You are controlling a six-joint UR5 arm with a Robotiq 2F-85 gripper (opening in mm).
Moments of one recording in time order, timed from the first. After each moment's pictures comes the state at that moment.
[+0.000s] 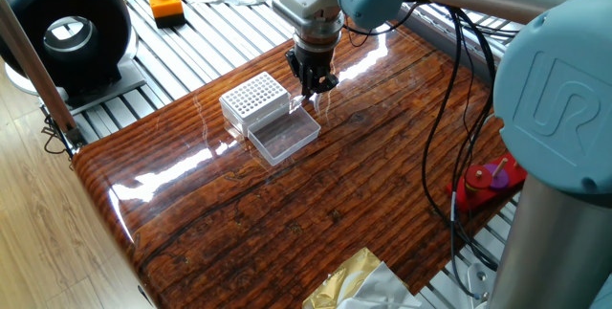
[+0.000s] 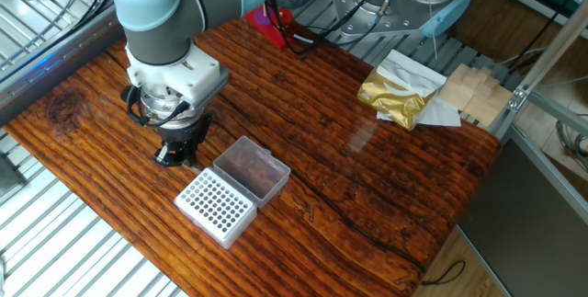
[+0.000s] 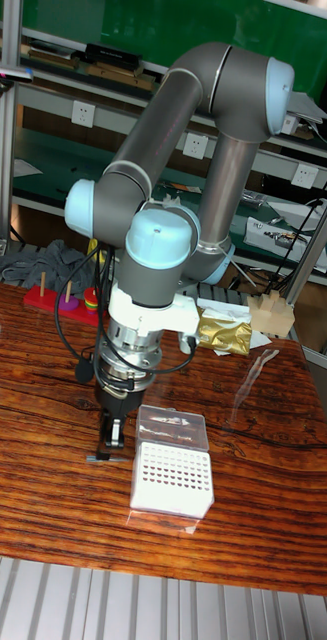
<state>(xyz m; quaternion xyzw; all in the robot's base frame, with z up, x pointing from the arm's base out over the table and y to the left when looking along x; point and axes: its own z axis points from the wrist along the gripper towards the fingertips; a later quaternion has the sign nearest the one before) 0.610 -0.041 0.006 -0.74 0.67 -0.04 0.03</state>
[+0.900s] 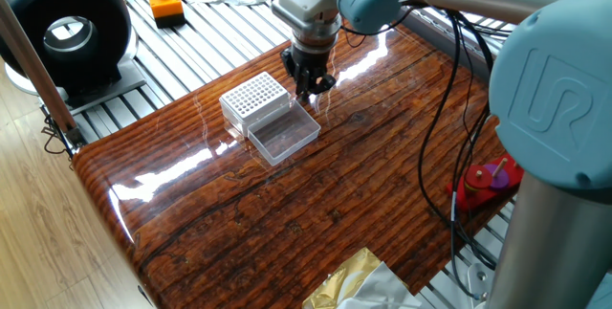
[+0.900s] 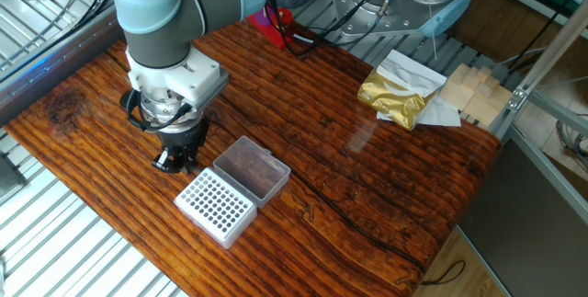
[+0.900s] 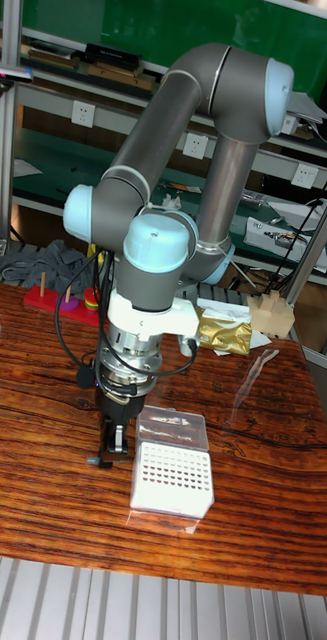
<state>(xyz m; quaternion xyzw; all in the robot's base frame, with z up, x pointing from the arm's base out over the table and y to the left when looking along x) 0.618 -0.036 0.001 -0.76 0.65 -0.04 0.04</state>
